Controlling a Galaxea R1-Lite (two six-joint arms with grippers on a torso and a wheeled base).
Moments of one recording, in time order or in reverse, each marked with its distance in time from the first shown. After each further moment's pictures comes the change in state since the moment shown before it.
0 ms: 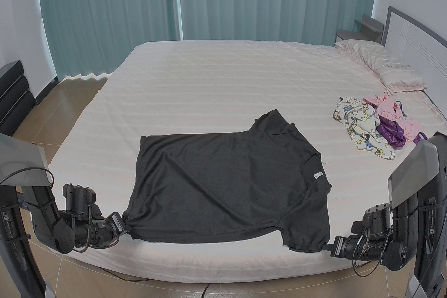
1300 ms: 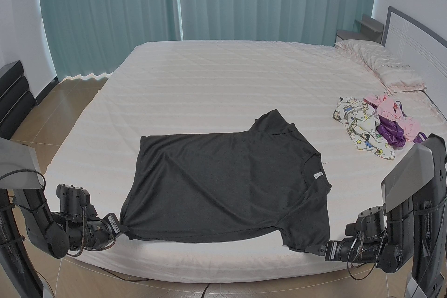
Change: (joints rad) left arm -0.003 -0.075 0.069 -0.027 0.003 0.010; right arm 0.052 0.018 -0.018 0.000 -0.035 -0.055
